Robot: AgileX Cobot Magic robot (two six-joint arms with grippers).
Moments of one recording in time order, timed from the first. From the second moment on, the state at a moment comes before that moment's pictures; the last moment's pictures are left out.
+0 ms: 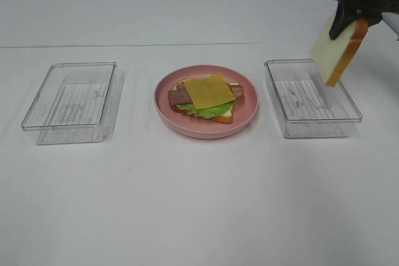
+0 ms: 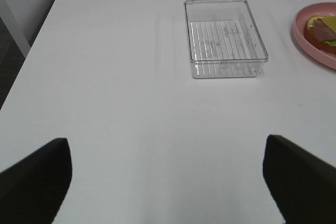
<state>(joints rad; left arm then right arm) 0.10 0.00 -0.52 -0.06 1.08 0.02 -0.04 2.23 -2.05 0.19 1.21 -0.06</state>
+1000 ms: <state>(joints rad) 0.10 0.00 -0.52 -0.06 1.08 0.02 0.35 2.19 -2.05 0.47 1.17 -0.12</state>
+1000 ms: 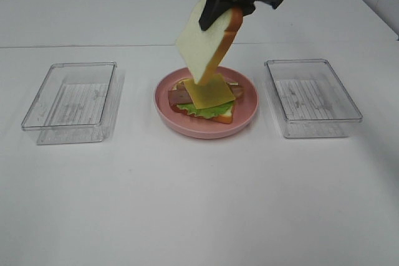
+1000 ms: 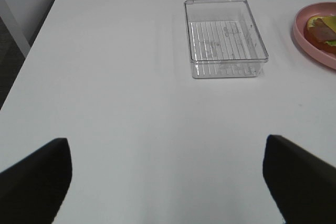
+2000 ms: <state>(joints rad) 0.10 0.00 -0.52 -0.06 1.08 0.02 0.36 2.40 -2.05 0.50 1.04 -0.19</state>
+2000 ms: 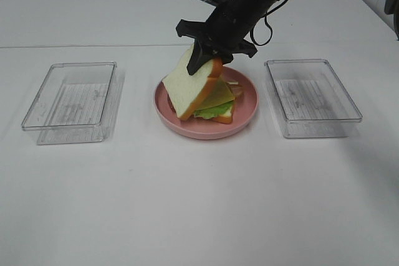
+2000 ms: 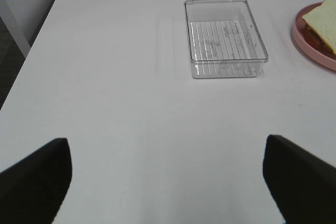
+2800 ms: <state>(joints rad) 0.10 0.00 -0.52 -0.06 1.08 0.02 0.35 2.36 -2.05 0.16 1.03 -0.15</state>
